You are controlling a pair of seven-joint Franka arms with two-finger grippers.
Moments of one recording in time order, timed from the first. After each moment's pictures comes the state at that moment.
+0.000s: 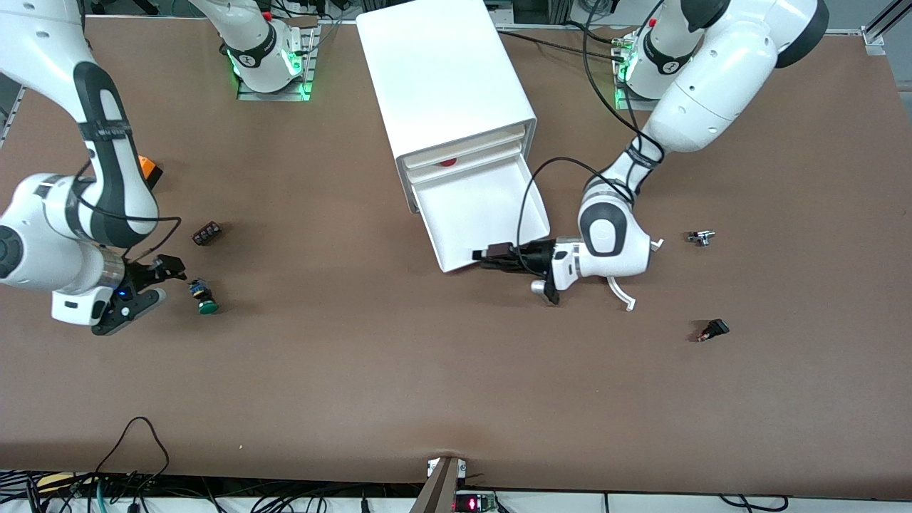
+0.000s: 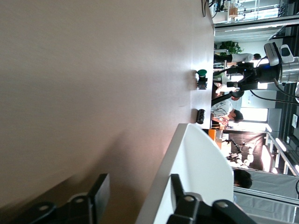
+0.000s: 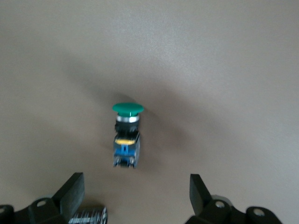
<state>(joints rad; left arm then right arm) -0.07 0.84 -0.38 -1.75 -1.38 2.28 0.89 -0.08 0.56 -0.05 -1.70 0.00 2.18 -0.72</state>
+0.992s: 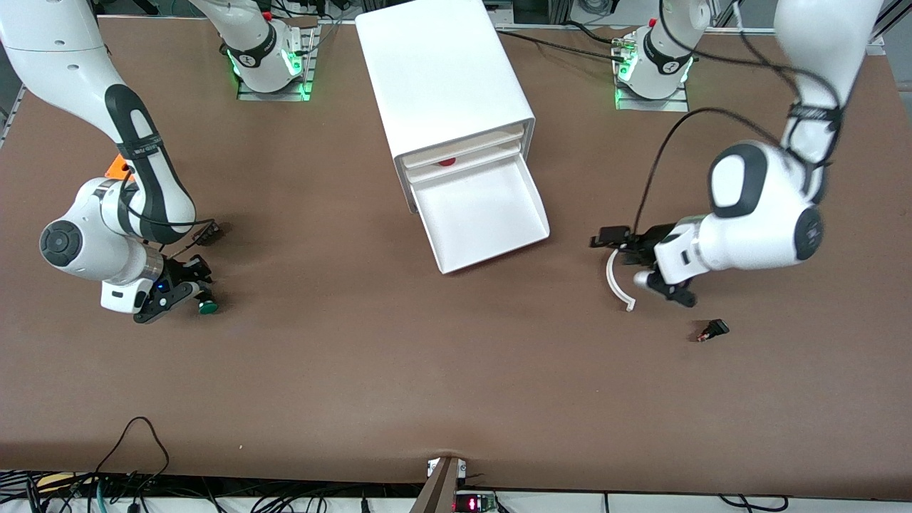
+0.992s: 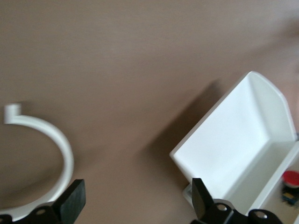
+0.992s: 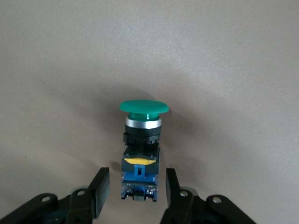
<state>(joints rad) 0.18 0.34 -0.37 -1.79 -0.34 1.96 0.27 -0.08 0.58 -0.04 -1.88 0.04 2.41 -0.75</state>
